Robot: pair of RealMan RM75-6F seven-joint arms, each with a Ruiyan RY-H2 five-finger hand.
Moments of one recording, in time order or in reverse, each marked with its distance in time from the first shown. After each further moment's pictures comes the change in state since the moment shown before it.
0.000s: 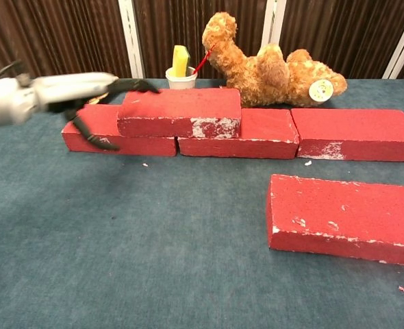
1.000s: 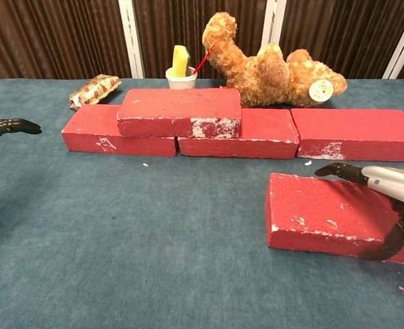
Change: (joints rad) left arm 0.385 0.174 0.041 -0.187 -0.019 0.151 0.250; right arm 0.191 -0.239 0.098 0.020 0.408 -0.344 -0.289
